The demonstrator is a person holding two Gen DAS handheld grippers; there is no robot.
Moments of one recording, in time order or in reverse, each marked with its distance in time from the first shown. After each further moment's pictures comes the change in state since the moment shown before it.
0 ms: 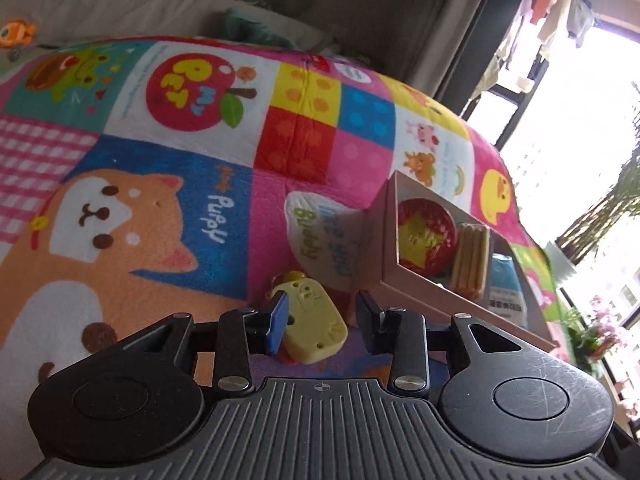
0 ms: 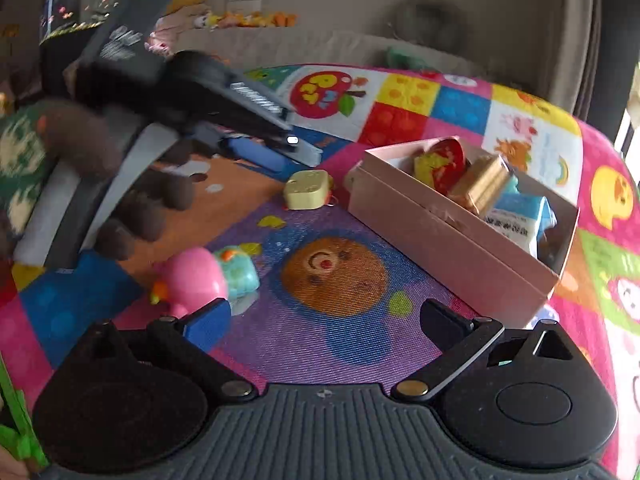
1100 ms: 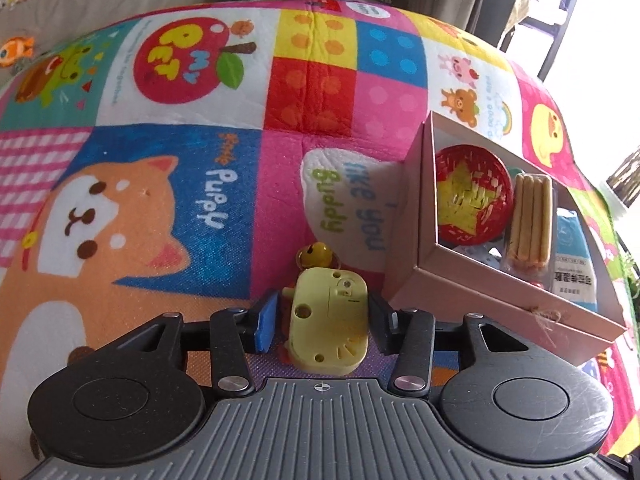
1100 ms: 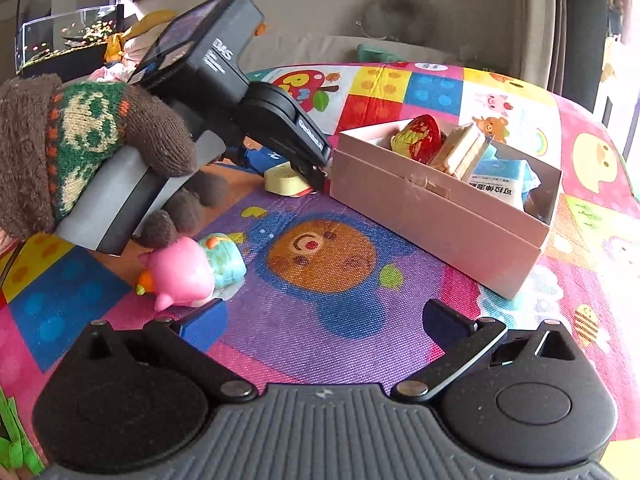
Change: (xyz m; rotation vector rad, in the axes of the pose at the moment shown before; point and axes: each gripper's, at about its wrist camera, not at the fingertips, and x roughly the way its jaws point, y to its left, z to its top) left arm 0.045 -0.017 0.009 0.072 0.168 0.111; right arm -0.002 -0.021 -0.015 0.195 0.022 -0.001
